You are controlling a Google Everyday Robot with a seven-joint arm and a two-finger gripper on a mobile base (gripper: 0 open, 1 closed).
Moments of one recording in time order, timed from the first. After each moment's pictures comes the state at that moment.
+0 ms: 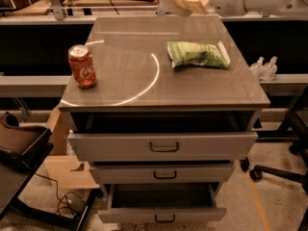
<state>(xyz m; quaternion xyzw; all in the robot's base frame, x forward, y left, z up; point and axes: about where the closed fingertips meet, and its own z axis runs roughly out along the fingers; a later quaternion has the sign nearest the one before) 0.631 -0.063 1.084 -0.57 0.54 0.05 0.62</state>
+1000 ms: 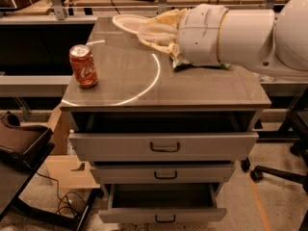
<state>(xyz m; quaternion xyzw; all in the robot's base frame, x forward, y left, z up) 0.526 0.007 1.040 -0.63 0.45 0.04 0.64</state>
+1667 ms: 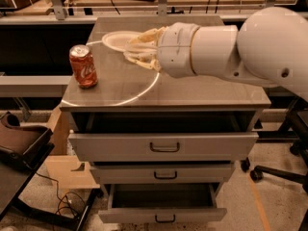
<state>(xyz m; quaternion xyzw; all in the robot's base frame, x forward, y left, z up) 0.534 0.038 1.000 -0.66 0.44 0.02 0.61</state>
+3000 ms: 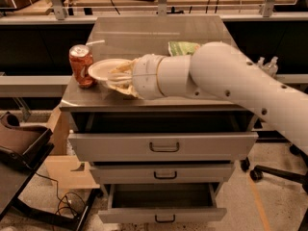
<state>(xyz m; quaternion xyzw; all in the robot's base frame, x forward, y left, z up) 0.547 0.092 0.916 -0.69 0.44 0.05 0.57</state>
